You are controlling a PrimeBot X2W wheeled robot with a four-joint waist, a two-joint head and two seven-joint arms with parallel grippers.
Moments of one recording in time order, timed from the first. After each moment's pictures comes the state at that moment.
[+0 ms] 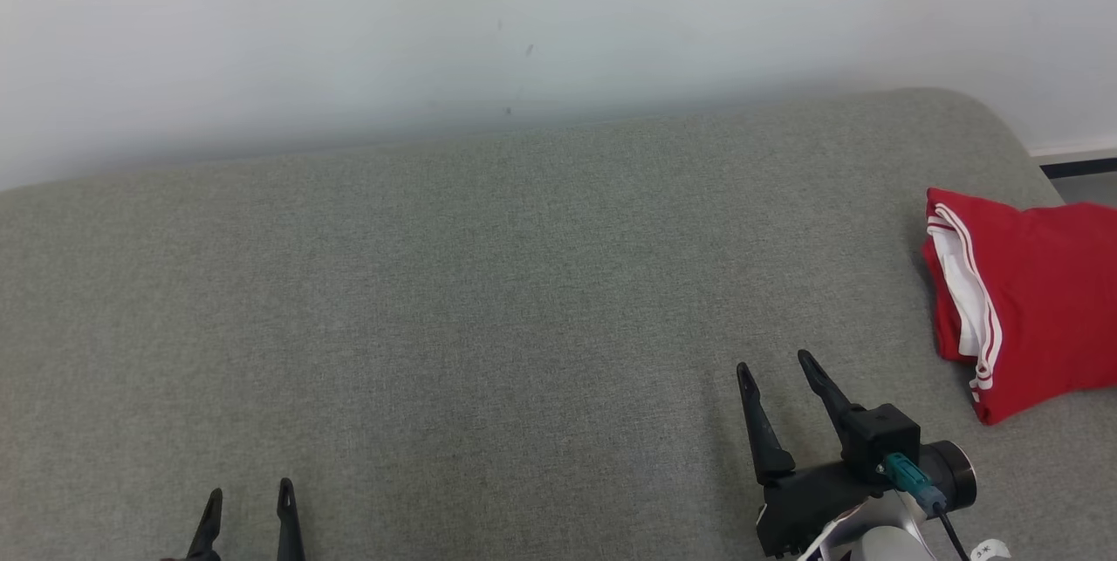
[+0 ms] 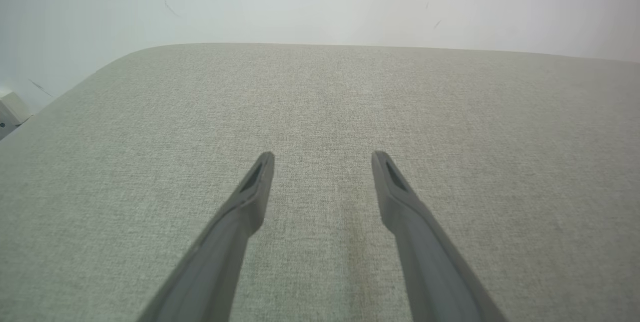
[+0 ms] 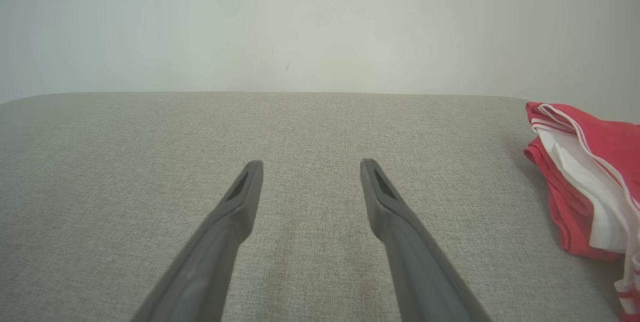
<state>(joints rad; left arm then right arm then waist) -0.01 0.05 0.10 0.36 -0.11 -0.06 -0.26 -0.24 -0.05 0.06 0.51 0.01 0.13 -0.26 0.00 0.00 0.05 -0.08</state>
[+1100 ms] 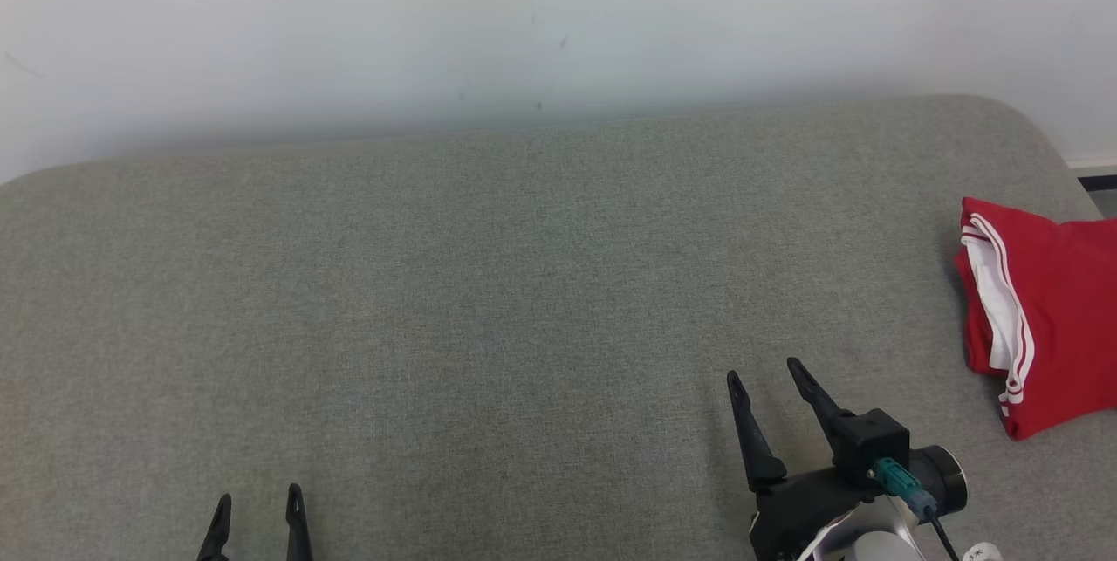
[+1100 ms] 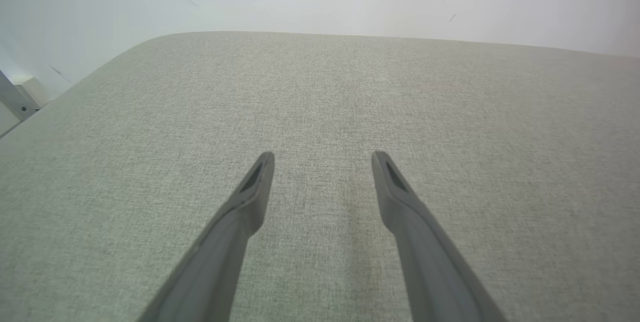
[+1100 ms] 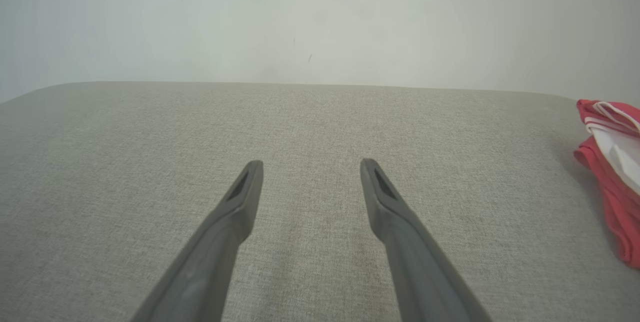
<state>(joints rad) 0.00 0.05 0.07 0.37 -0.12 -0.04 -0.26 -0.24 -0.05 0.08 0.52 0.02 0.13 -0.26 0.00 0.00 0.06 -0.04</state>
